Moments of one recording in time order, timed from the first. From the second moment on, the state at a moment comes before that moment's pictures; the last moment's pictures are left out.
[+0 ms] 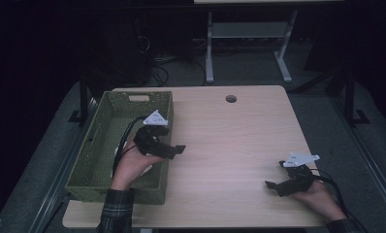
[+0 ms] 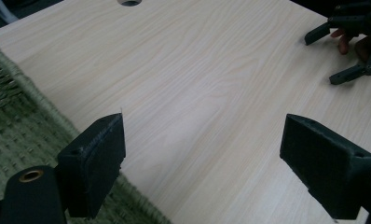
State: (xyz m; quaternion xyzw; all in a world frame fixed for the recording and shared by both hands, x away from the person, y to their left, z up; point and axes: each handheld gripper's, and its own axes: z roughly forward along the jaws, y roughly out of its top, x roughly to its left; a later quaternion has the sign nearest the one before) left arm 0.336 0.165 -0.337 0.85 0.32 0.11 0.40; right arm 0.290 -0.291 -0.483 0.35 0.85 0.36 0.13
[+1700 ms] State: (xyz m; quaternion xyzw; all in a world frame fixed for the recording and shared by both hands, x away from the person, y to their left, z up) left arm 0.356 0.260 -0.392 0.84 0.45 0.16 0.27; right arm 0.290 -0.291 -0.483 0.35 0.85 0.36 0.13
